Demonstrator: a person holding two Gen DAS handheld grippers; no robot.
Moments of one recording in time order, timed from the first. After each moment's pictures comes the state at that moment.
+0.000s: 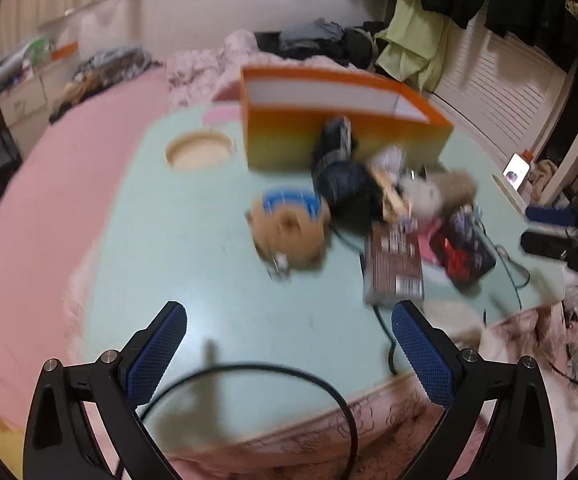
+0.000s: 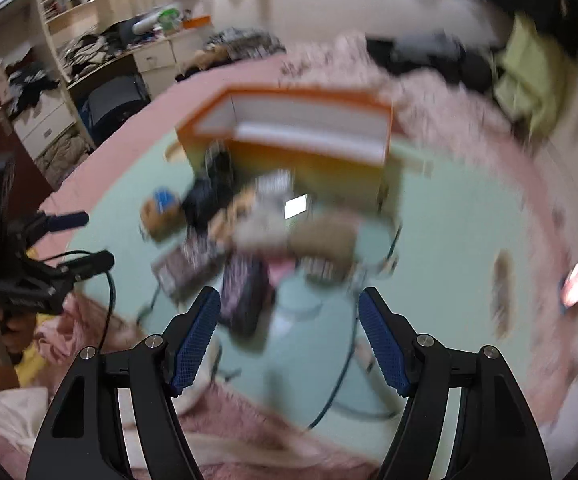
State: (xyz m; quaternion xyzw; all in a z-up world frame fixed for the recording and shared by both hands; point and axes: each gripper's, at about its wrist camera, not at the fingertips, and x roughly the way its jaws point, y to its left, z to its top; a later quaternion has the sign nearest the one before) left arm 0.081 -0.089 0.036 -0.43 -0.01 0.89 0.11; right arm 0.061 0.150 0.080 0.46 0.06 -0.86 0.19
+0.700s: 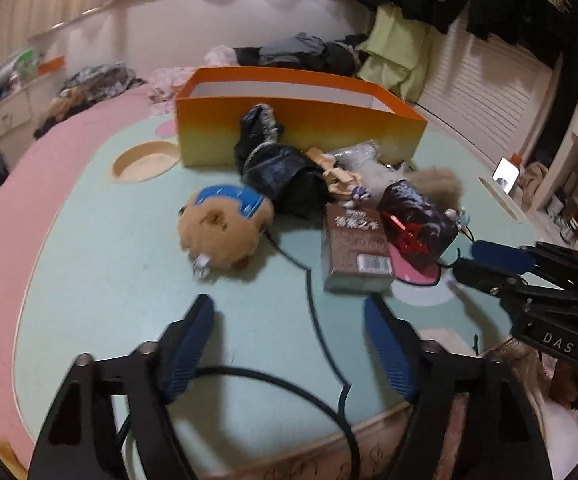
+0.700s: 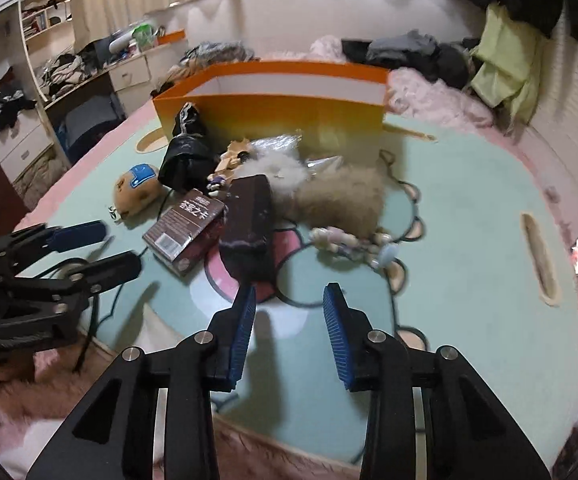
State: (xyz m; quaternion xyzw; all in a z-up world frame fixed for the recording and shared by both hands) left arm 0.078 -0.048 0.020 -0.39 -0.01 0.91 0.12; right arm 0.071 0.138 0.037 0.40 0.05 -0.91 0.13
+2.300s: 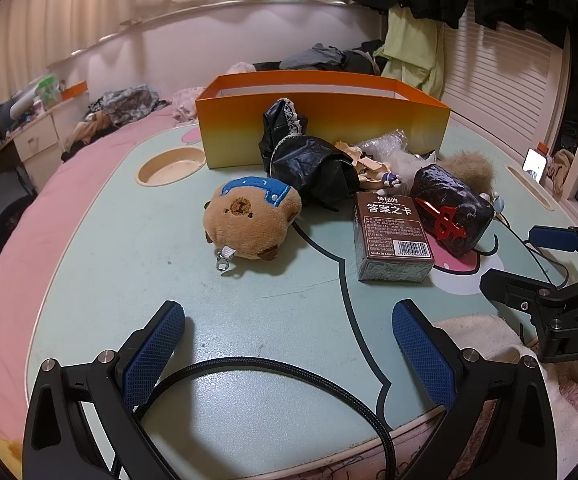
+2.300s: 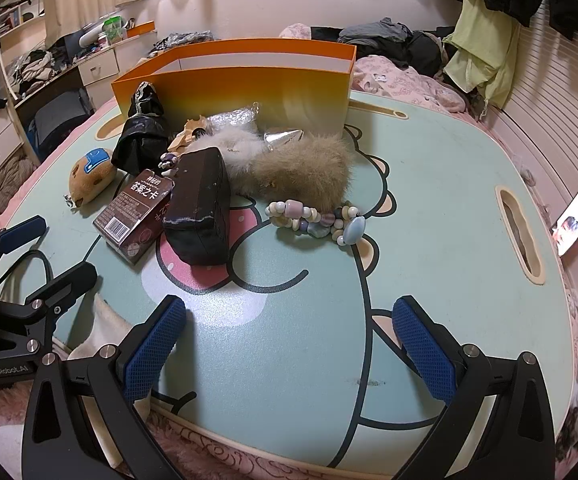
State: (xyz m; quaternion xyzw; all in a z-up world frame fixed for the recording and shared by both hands) left arm 0.081 -0.044 0.004 -0.36 0.04 0.93 0.07; right arm 0.061 0.141 0.022 0.43 0.06 -0.90 0.09
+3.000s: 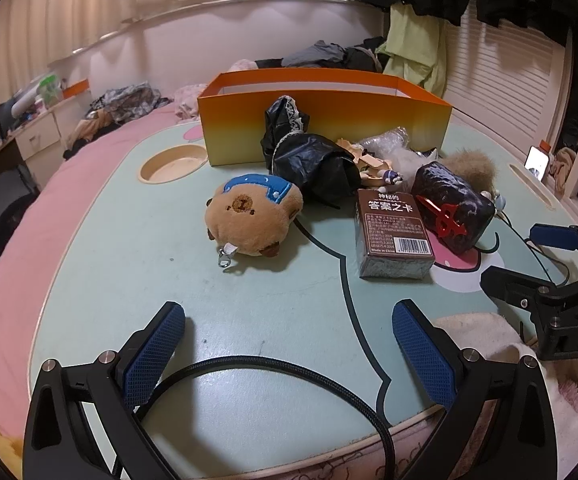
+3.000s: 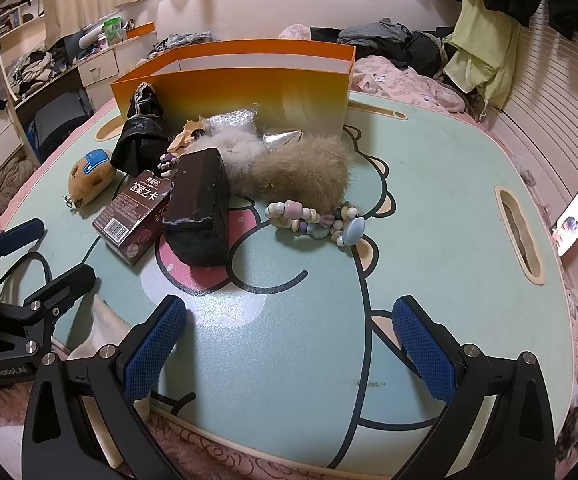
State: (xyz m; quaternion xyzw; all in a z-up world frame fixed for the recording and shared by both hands) left arm 0.083 -0.045 0.006 -0.37 0.04 0.93 0.07; right arm 0.062 0.141 0.021 0.43 0.05 -0.90 0.08
